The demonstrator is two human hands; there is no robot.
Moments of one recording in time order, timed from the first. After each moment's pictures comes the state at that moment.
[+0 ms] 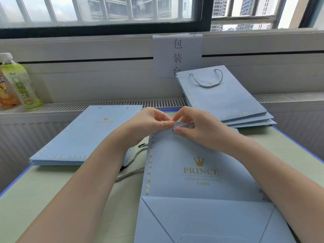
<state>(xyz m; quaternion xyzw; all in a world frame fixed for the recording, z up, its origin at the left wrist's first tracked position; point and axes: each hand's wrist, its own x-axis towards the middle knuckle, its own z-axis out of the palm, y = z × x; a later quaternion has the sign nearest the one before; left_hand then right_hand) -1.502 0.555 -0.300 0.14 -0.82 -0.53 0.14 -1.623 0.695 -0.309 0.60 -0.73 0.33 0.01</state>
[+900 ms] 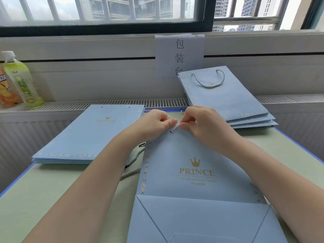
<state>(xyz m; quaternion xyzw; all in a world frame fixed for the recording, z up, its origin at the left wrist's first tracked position) -1.508 0.561 -0.302 0.19 -0.91 -0.34 0.15 -1.624 0.691 -0.312 0.58 -0.75 0.31 0.12</state>
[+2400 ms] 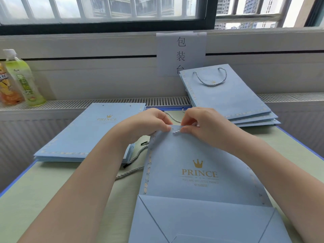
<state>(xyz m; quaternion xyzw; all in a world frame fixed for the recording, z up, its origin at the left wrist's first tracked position) -1.498 0.557 -0.291 0.22 -0.86 -0.47 0.06 -1.625 0.694 -0.307 0.60 -0.75 0.26 0.05</state>
